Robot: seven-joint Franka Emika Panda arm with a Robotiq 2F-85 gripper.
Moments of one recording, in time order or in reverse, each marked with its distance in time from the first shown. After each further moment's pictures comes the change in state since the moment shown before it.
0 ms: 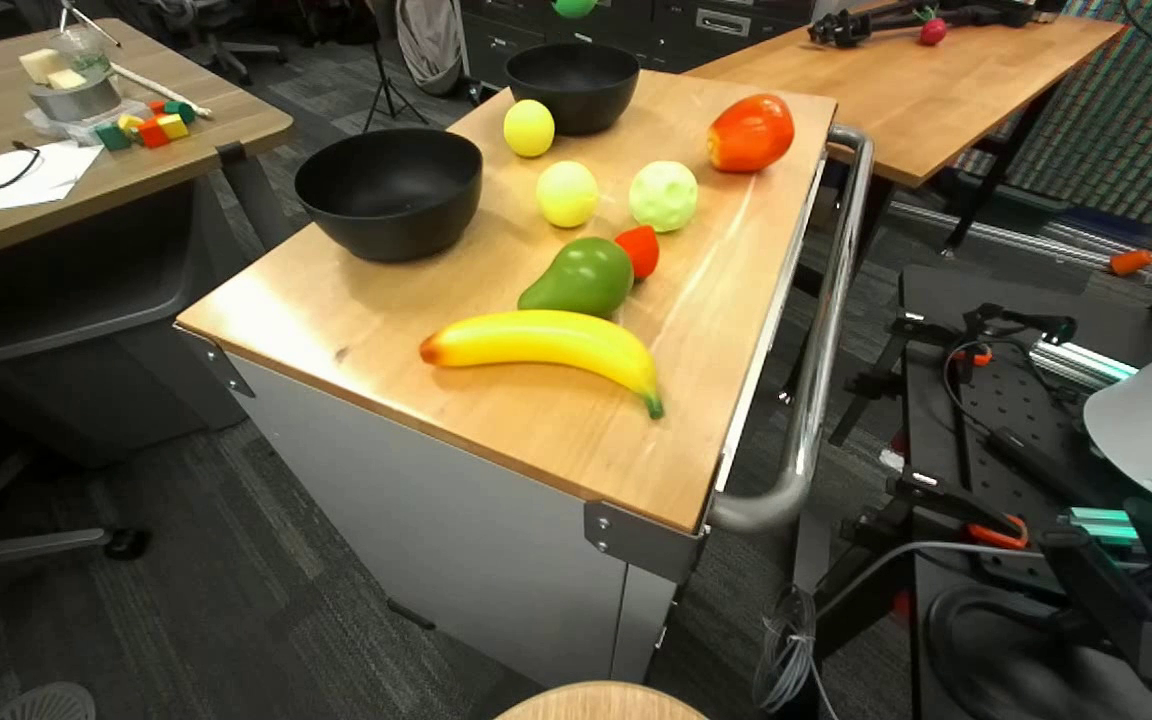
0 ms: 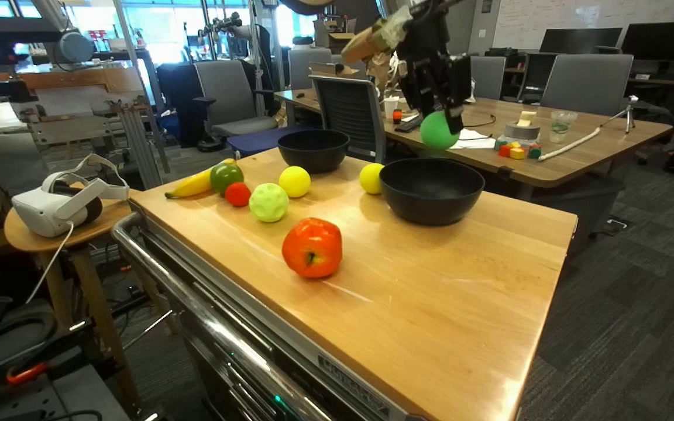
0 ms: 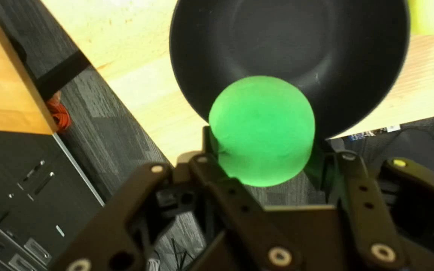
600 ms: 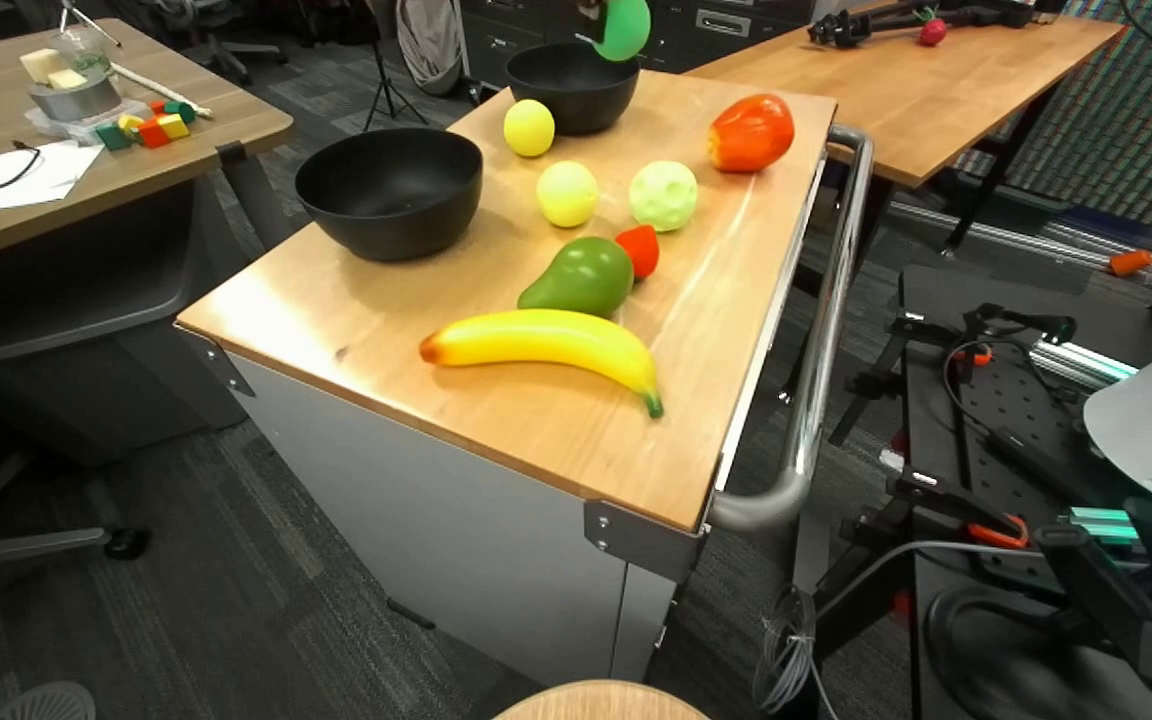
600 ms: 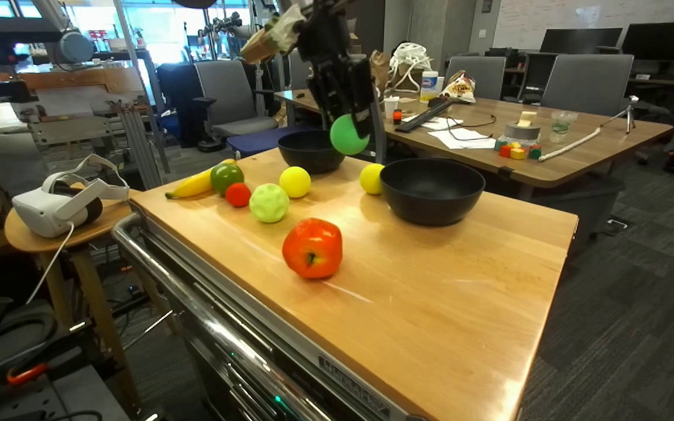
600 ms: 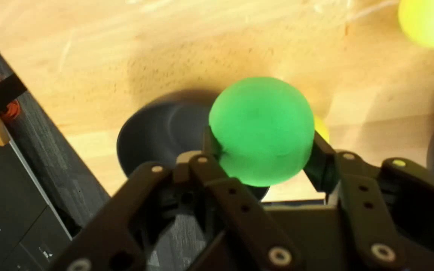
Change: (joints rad) arm 0.036 -0.357 0.116 -0.494 -0.087 0.129 0.038
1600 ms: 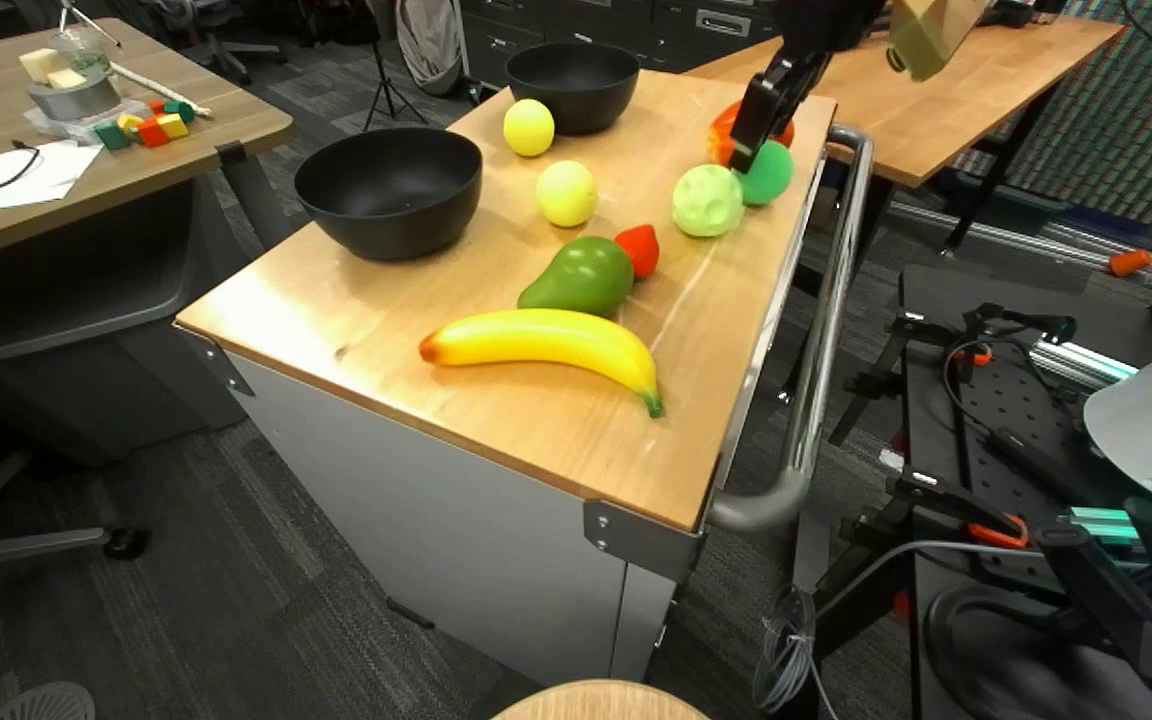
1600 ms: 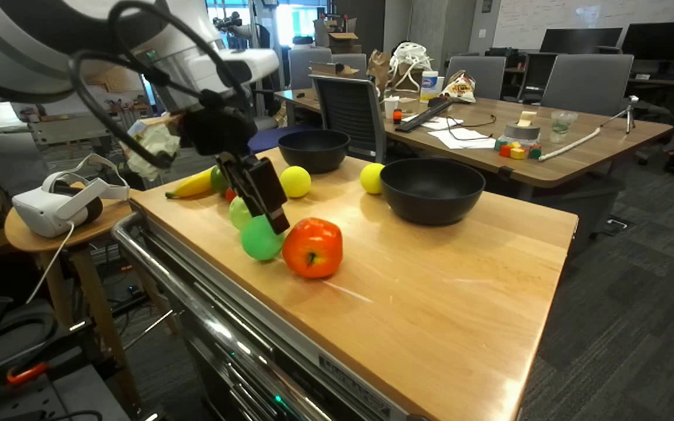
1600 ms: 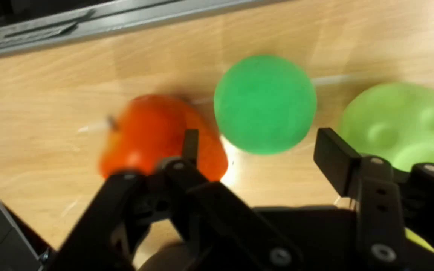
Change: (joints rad) arm -0.156 -0.343 0.079 -0.637 -0.066 0.345 -0.020
